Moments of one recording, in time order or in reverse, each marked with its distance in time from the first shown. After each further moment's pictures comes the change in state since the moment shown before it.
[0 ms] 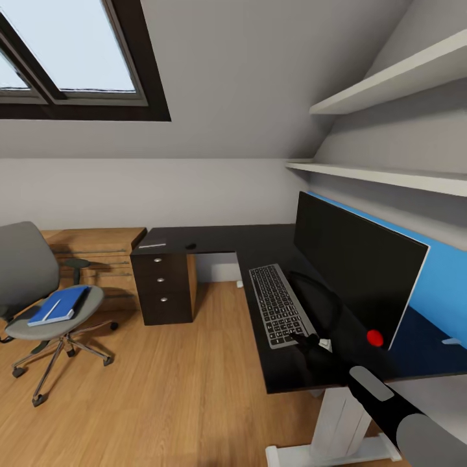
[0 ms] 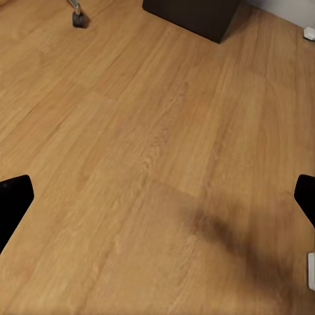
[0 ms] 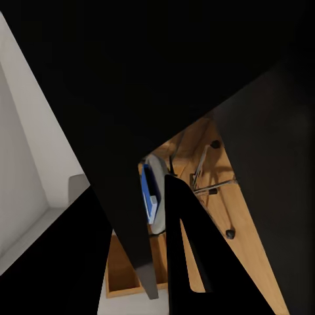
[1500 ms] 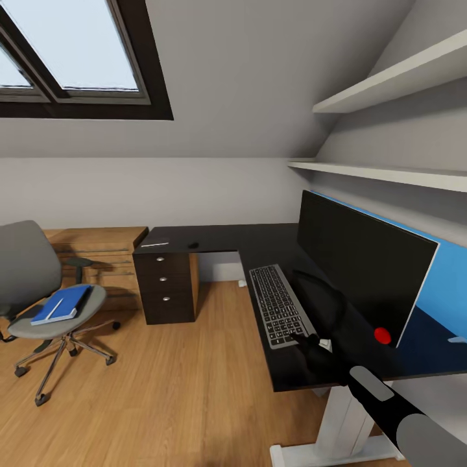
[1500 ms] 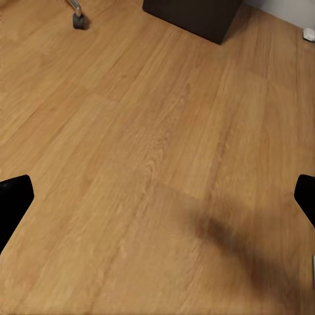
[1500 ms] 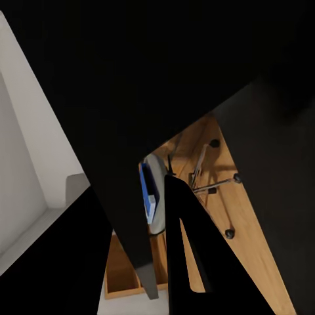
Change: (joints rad) left arm 0.000 -0.001 0.000 0.000 -0.004 -0.004 -0.008; right arm 0.000 0.000 -0.003 0.001 0.000 0.000 -0.004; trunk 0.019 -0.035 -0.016
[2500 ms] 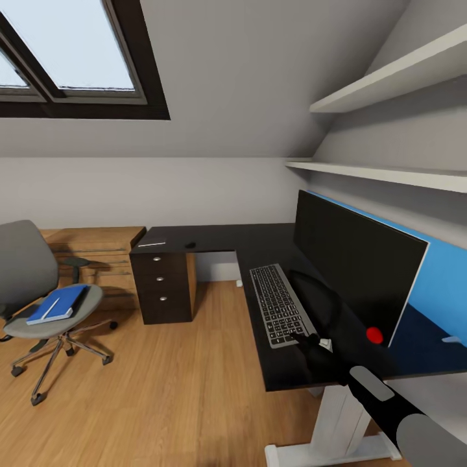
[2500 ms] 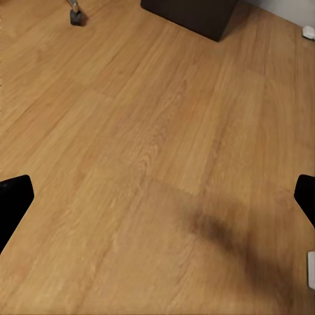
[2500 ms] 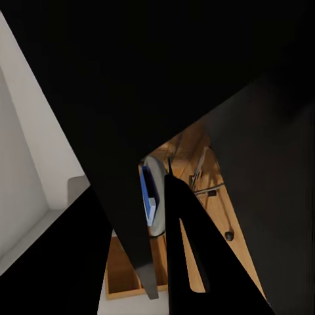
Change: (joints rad) left arm 0.000 0.000 -0.001 0.000 0.003 0.001 0.006; right arm 0.000 0.000 -0.004 0.000 0.001 -0.002 0.004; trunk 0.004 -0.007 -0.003
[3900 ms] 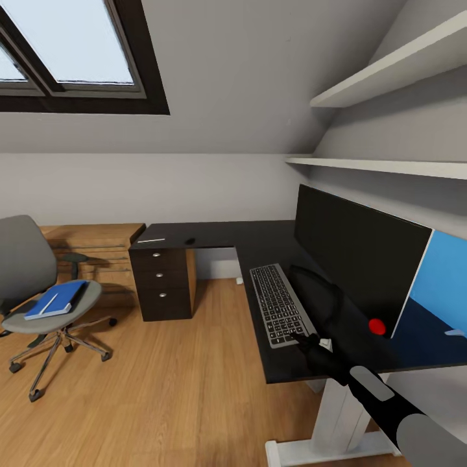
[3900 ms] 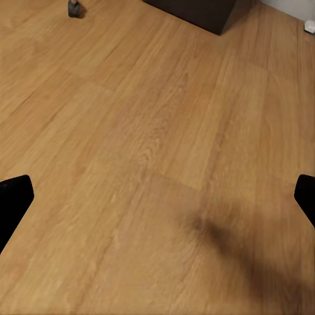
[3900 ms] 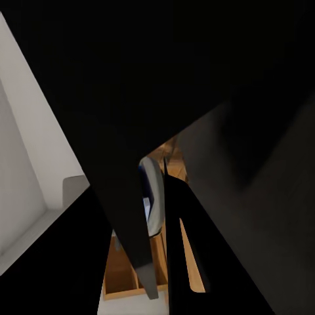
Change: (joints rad) left arm 0.000 0.001 0.000 0.000 -0.003 -0.001 -0.004; right arm 0.000 0.000 0.000 0.000 -0.001 0.001 0.002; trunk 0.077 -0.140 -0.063
